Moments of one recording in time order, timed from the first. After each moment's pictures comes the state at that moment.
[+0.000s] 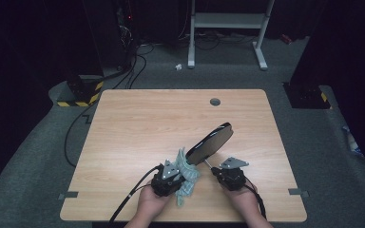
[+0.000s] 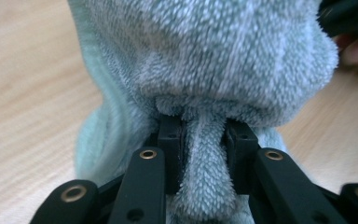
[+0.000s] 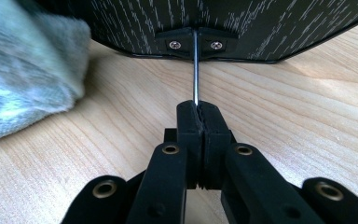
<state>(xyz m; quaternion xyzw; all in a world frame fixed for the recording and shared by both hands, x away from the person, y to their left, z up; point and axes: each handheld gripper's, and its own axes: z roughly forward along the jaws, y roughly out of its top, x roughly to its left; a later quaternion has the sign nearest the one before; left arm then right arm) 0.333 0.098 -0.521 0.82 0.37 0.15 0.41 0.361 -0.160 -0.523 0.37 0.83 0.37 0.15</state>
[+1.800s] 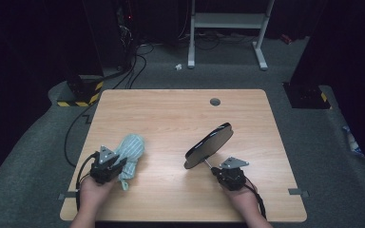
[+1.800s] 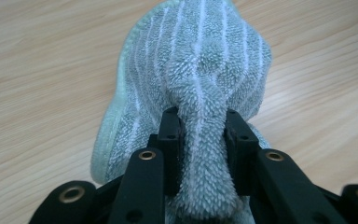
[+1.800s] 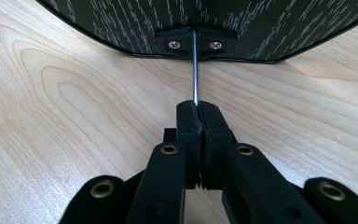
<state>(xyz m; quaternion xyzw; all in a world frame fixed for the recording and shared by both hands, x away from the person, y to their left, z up) 0.346 0.277 -0.481 0.77 0.49 0.26 0.32 0.362 -0.160 -0.523 0.37 0.83 0.37 0.15</state>
